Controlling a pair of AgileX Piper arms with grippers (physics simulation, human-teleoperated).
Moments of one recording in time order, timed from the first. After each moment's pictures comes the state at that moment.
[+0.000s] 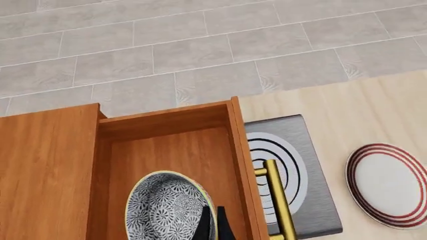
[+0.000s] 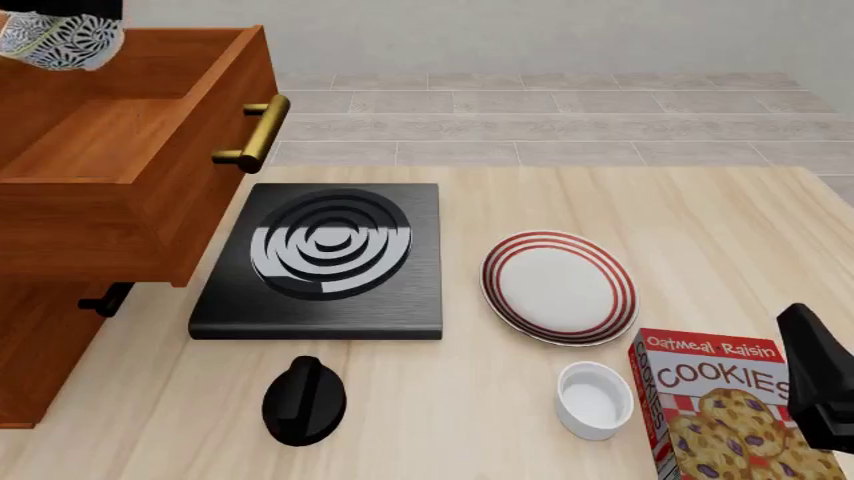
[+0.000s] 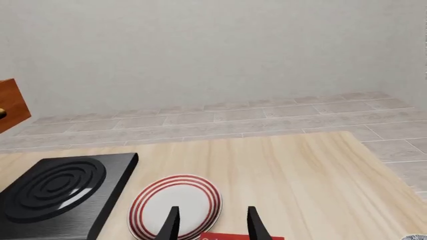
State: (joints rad) left arm -0.11 1.33 -1.59 0.93 0.07; right arm 0.01 0.01 -0.04 0.03 0.09
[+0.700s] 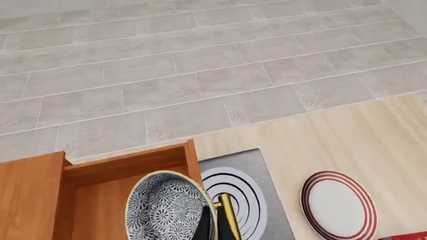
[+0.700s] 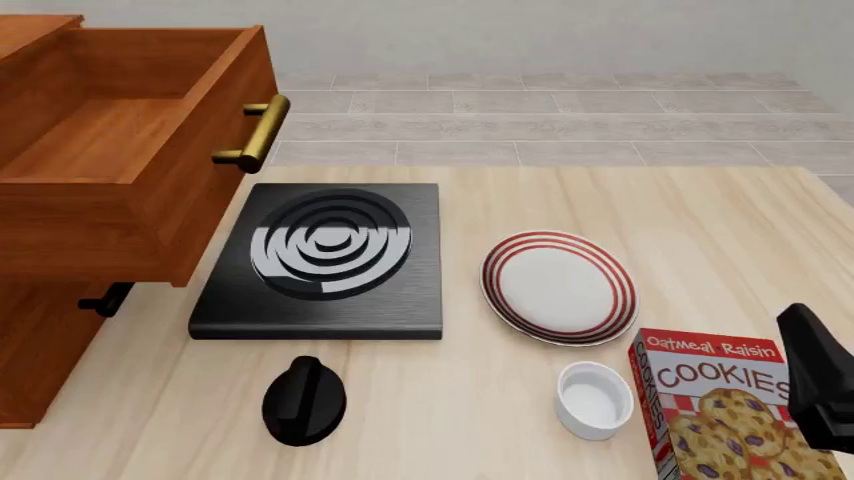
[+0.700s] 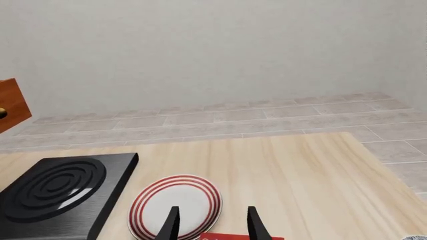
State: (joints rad) left arm -0.25 1.42 -1.82 0.95 -0.02; right arm 0.02 0.01 -0.04 0.03 0.09
